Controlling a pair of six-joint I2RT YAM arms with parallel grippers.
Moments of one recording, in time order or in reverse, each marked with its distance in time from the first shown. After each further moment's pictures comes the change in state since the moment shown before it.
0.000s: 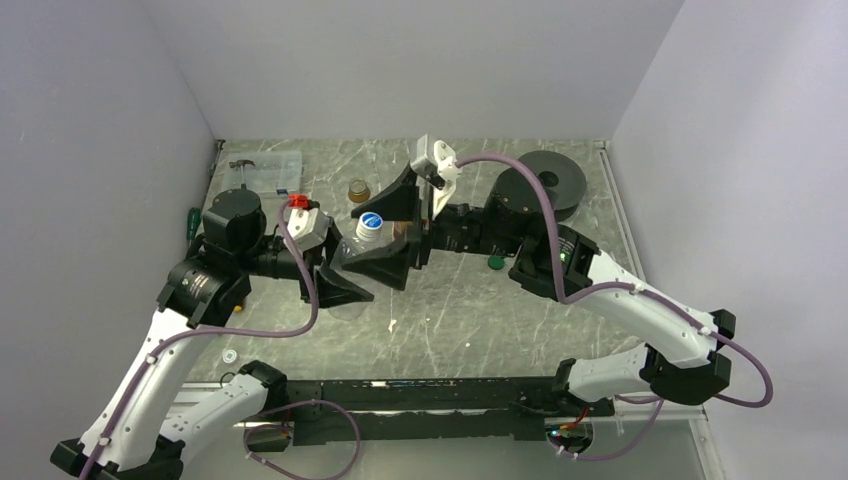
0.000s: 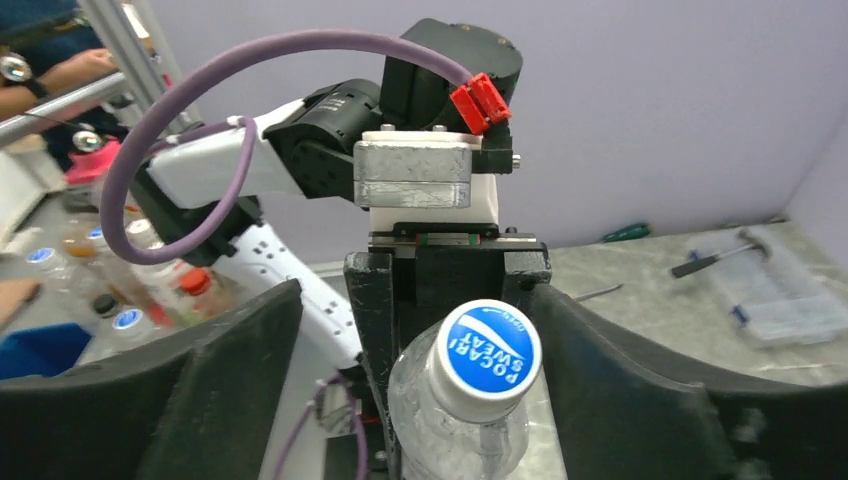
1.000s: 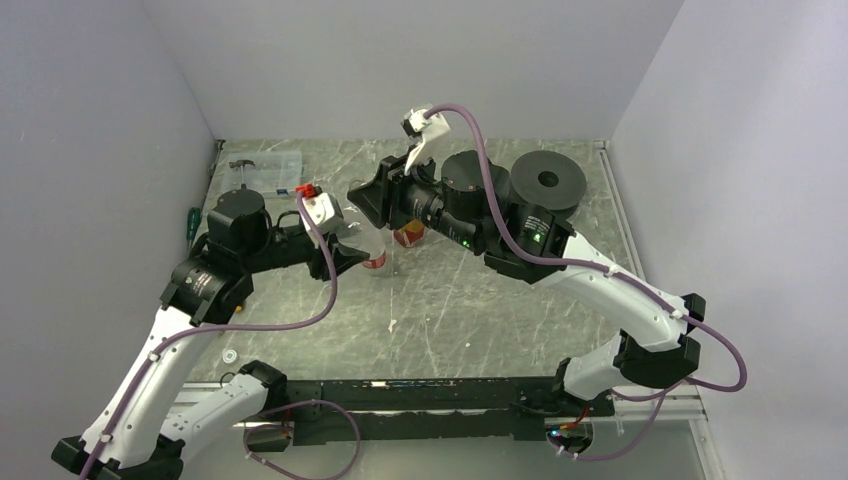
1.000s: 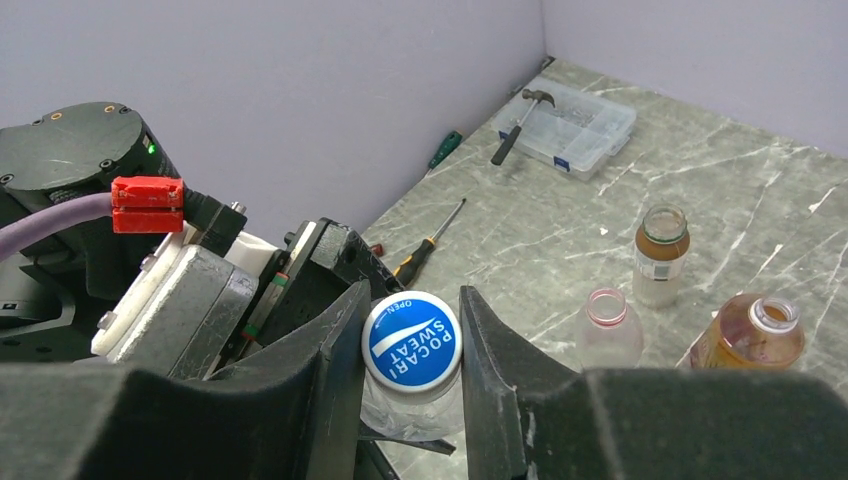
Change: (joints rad) left arm 0.009 0.004 -0.010 -0.001 -0.488 0.118; right arm 0.021 0.169 0.244 -0.314 0.629 0.202
